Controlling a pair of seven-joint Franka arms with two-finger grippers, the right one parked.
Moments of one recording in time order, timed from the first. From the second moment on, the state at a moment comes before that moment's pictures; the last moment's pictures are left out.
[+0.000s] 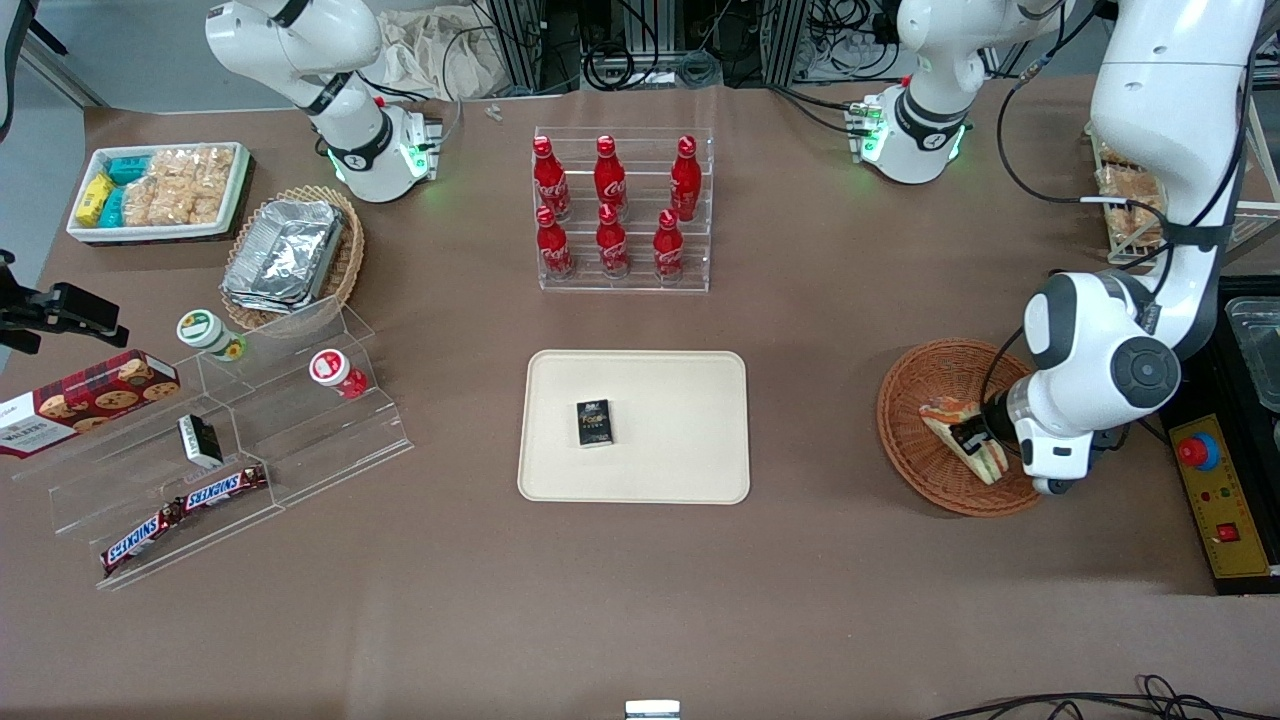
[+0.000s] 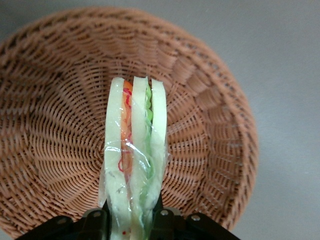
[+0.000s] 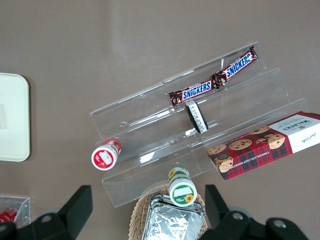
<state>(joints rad) 0.14 0.41 -0.20 -1.93 0.04 2.27 -0.76</state>
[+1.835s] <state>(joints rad) -0.49 0.77 -0.24 -1.43 0.12 1.98 -0.77</state>
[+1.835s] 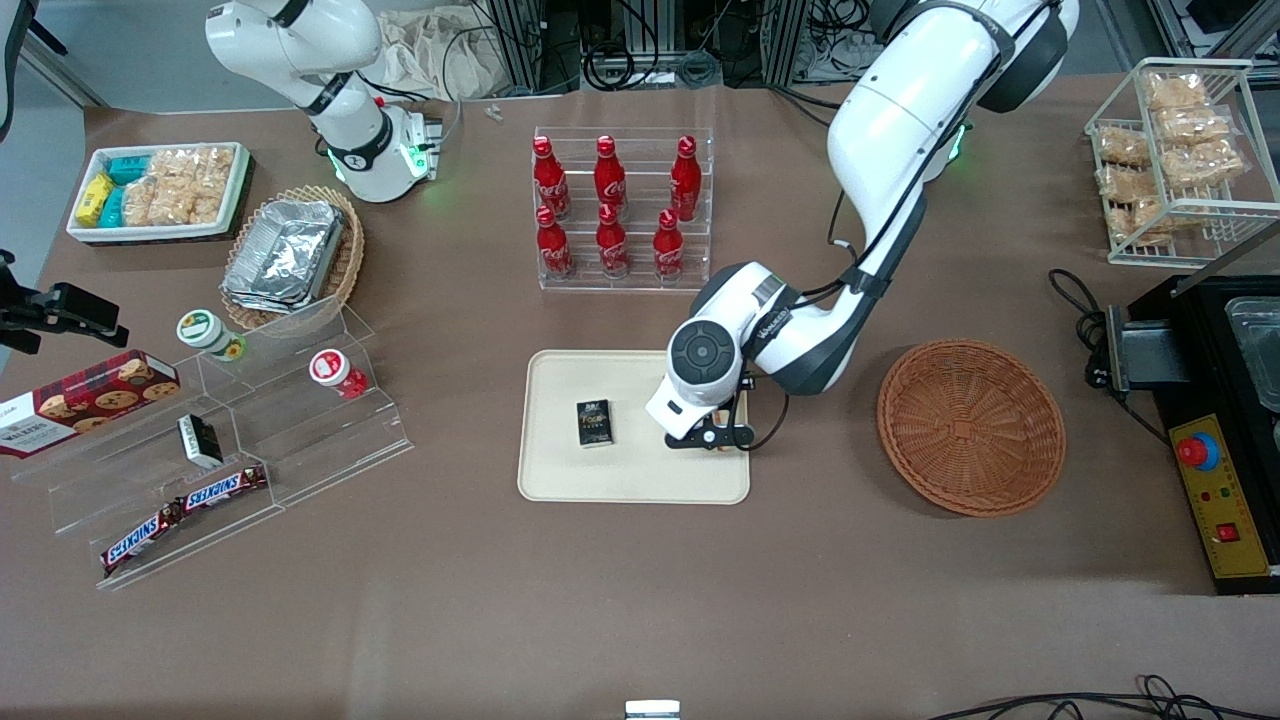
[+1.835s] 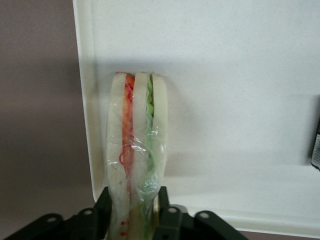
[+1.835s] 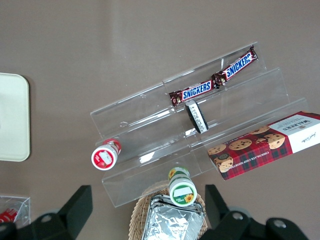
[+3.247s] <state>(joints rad) 0.07 0.08 -0.20 -1.74 0.06 1.75 0.02</state>
